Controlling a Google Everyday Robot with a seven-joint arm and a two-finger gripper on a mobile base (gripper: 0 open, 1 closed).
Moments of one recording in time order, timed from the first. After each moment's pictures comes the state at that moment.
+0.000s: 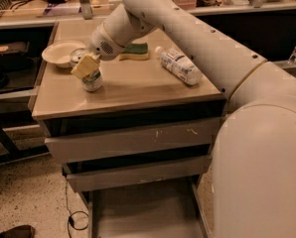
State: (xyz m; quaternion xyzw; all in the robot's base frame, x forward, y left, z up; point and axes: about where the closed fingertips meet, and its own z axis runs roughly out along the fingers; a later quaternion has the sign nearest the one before) arm 0.652 0.175 0.879 -0.63 0.66 0.29 0.30
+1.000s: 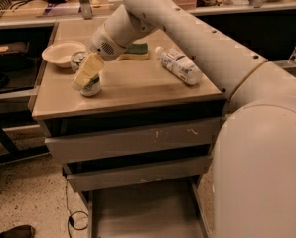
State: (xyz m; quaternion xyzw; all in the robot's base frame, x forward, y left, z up) arm 0.652 0.175 0.879 -0.63 0.66 0.29 0.30
